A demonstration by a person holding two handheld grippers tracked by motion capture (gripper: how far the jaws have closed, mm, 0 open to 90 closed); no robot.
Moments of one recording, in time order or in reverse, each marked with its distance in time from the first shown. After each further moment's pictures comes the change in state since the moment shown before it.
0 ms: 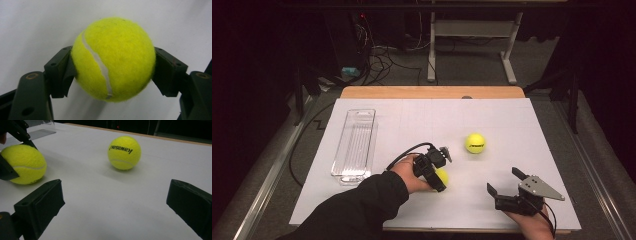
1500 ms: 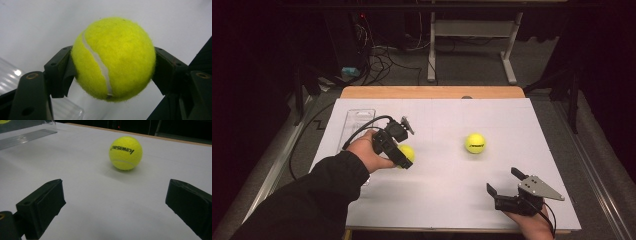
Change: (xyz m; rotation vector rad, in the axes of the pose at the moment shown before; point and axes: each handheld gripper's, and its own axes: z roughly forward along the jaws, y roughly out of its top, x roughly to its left) left arm 0.050 -0.054 -0.107 -0.020 0.083 -0.135; right arm 0.001 0.000 0.000 0.001 0.006 -0.005
